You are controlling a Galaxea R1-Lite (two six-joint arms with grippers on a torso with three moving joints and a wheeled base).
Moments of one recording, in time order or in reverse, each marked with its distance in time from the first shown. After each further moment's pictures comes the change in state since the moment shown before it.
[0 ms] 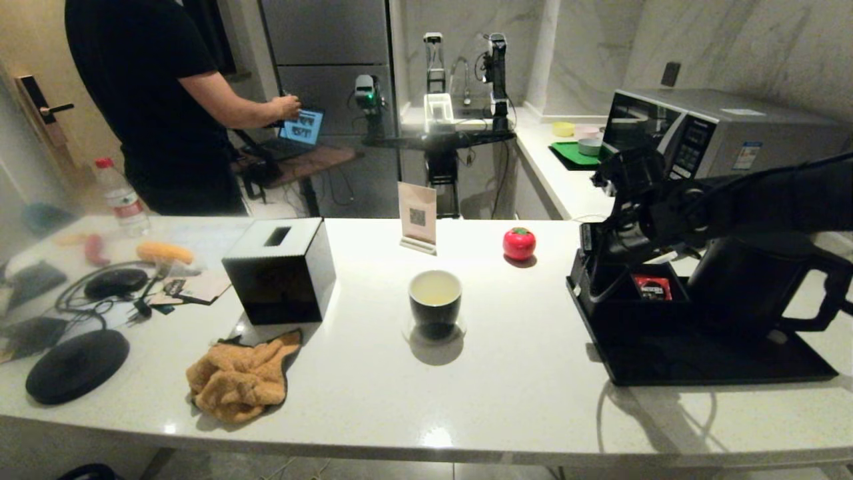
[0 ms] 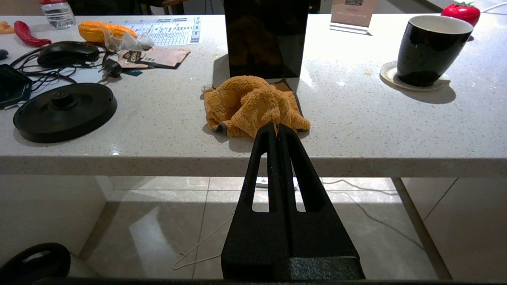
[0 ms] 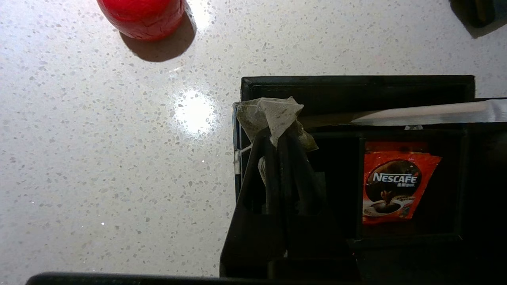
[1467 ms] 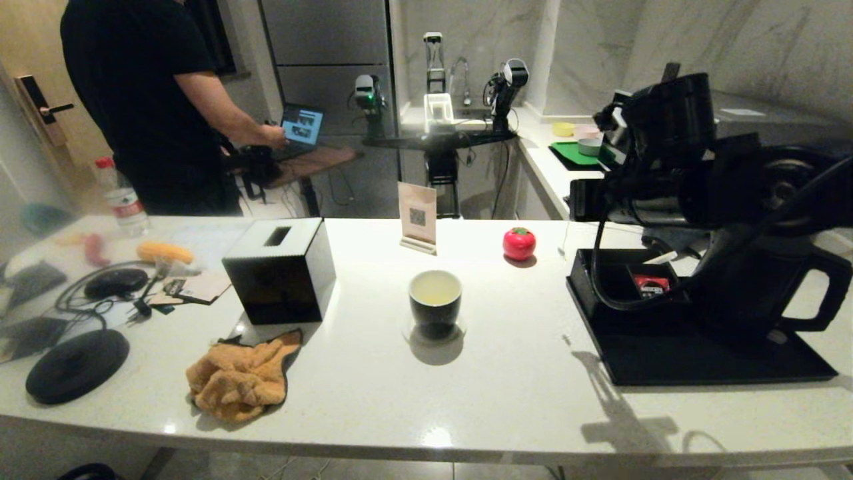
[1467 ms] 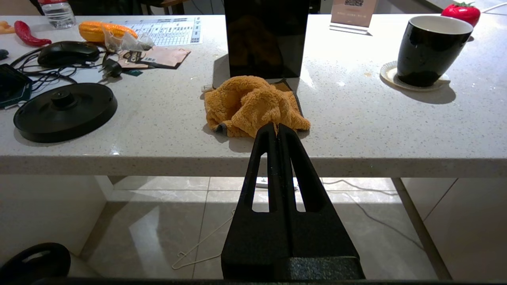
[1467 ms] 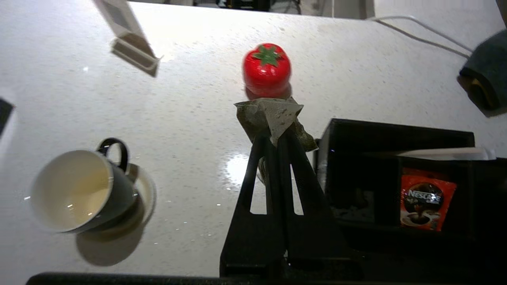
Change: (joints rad) left arm 0.000 0.000 0.000 0.000 0.000 0.000; right arm 0.189 -0.273 0.148 -0.135 -0.017 0.008
